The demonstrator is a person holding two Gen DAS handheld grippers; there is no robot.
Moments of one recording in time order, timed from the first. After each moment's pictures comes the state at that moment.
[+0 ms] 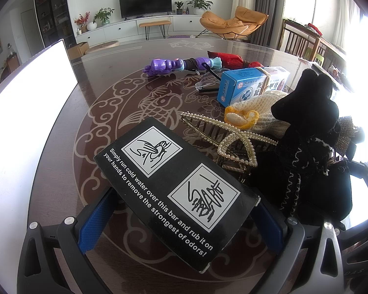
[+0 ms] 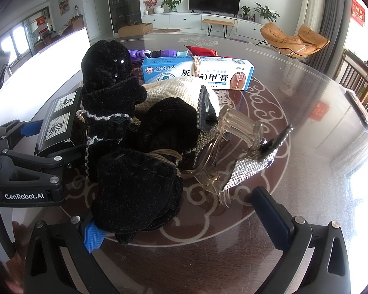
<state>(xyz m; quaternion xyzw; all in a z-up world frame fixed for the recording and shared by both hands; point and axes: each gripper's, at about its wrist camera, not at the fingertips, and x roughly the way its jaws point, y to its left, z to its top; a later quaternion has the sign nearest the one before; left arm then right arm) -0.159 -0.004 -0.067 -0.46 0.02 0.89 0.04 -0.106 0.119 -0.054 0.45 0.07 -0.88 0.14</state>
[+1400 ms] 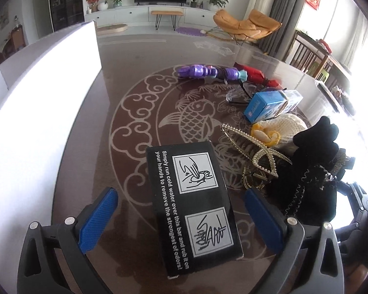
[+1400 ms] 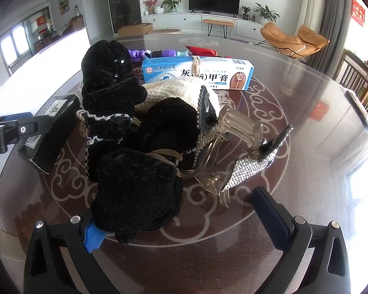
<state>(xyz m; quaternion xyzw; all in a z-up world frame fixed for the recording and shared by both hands) -0.164 -0.057 -0.050 -0.50 -0.05 0.86 0.04 -0.106 0.119 -0.053 0.45 0.07 -0.88 0.14</state>
